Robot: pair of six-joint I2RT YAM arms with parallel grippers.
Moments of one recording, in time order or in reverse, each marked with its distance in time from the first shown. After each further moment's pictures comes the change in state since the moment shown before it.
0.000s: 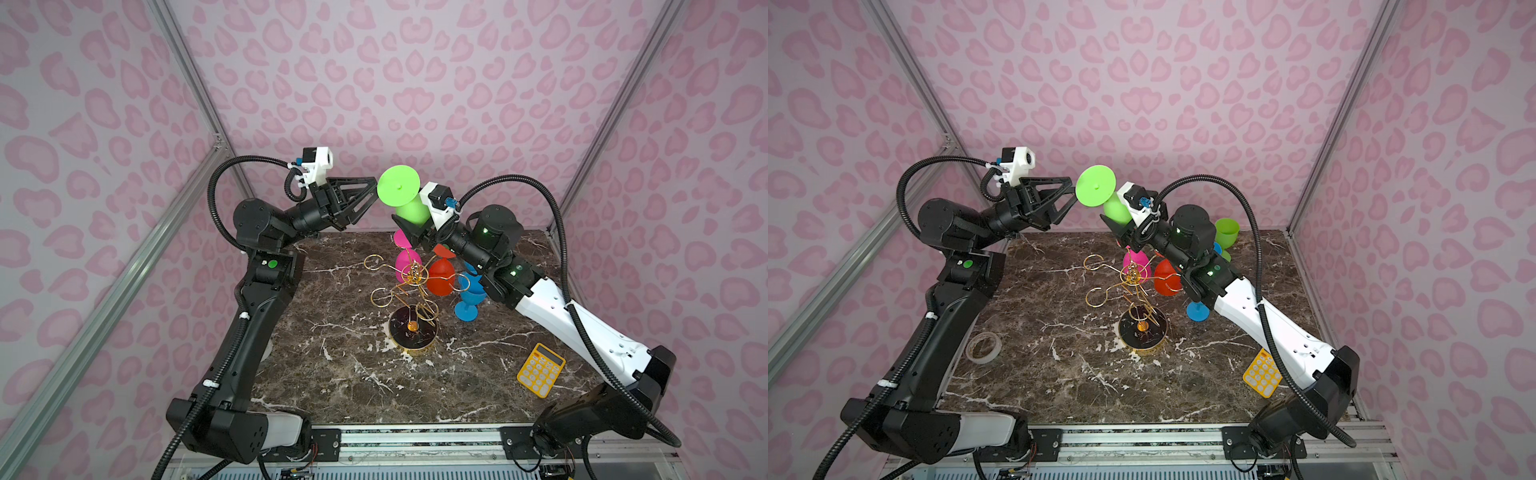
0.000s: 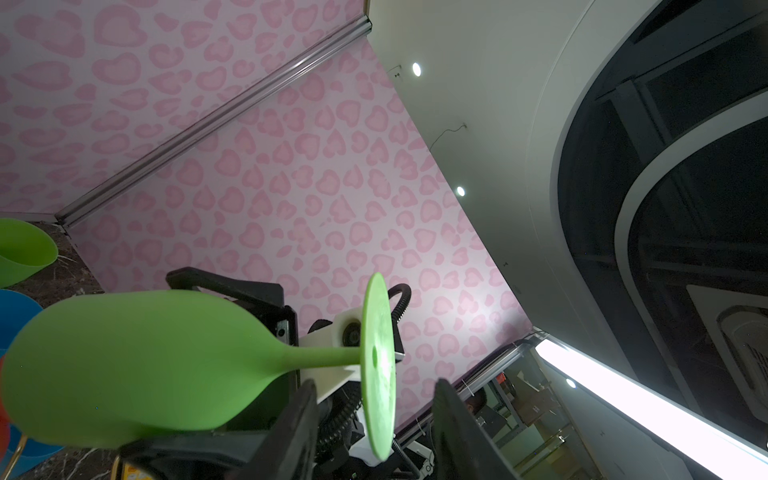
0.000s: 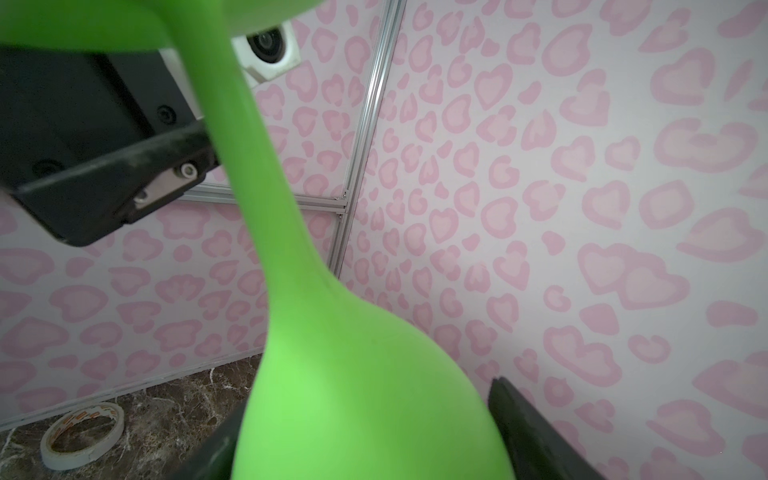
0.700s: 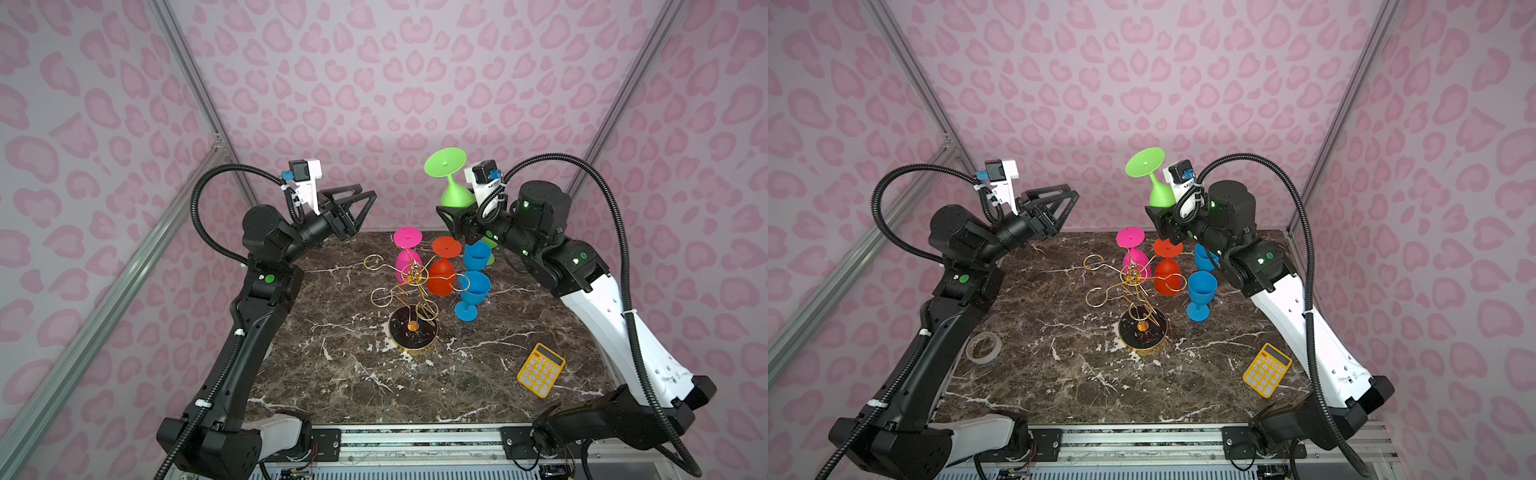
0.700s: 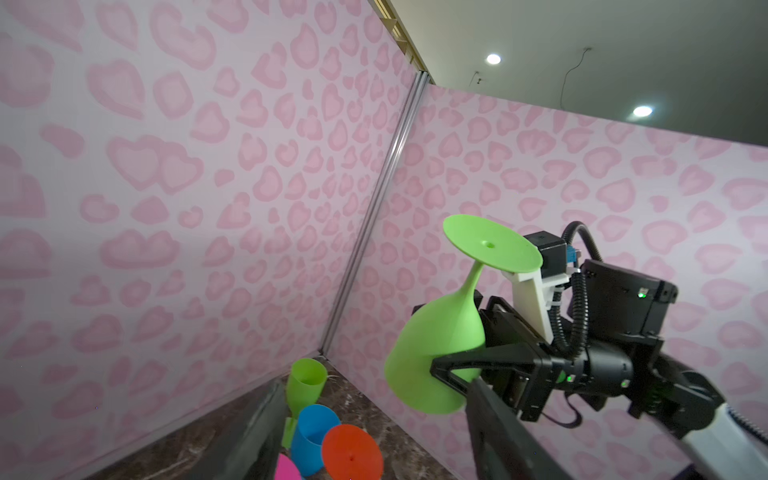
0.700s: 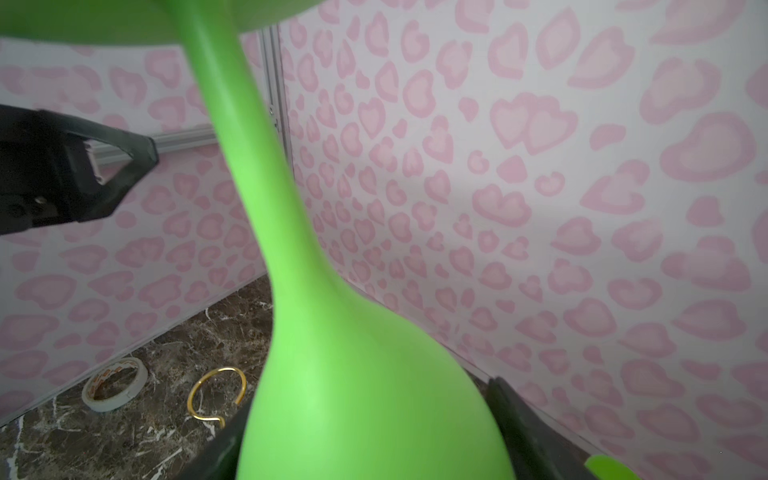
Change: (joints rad) left arm -0.024 -0.097 -0.133 -0.257 -0.348 1.081; right arm -0.157 -0.039 0.266 -0.645 0.077 0.177
